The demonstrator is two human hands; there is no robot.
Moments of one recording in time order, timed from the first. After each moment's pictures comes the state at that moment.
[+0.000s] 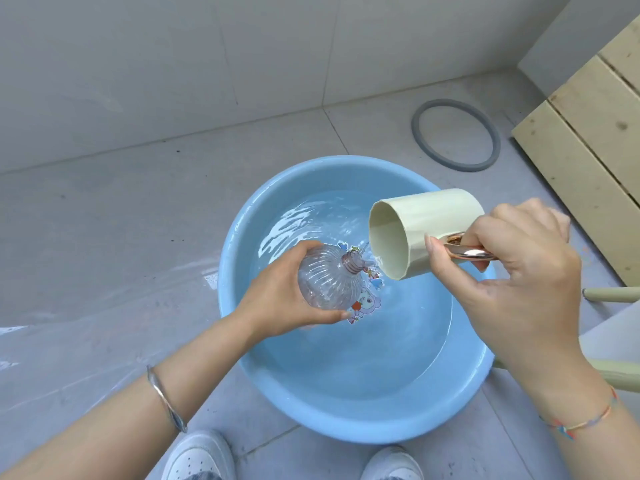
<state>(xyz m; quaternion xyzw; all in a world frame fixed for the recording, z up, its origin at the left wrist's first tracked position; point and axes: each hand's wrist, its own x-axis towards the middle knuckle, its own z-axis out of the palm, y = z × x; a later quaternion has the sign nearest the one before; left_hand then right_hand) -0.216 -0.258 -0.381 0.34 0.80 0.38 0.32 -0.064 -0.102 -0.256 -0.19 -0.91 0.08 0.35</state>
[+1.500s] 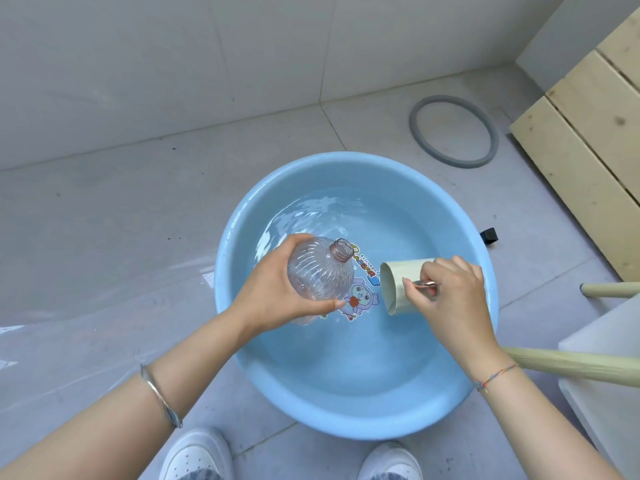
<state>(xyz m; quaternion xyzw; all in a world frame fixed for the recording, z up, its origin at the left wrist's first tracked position) -0.218 -0.261 -0.381 0.31 0.79 0.42 0.32 -0.043 -0.075 -0.364 -0.28 -0.94 0.14 0.15</state>
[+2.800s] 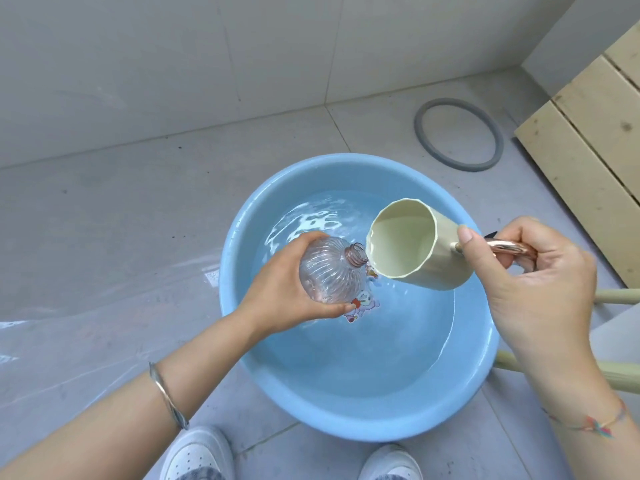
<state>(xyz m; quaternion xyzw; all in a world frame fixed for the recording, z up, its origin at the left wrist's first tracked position) -0.213 -0.257 -0.377 0.34 0.79 0.42 0.30 -0.051 -0.095 -0.263 -0.35 -0.80 0.35 0.33</state>
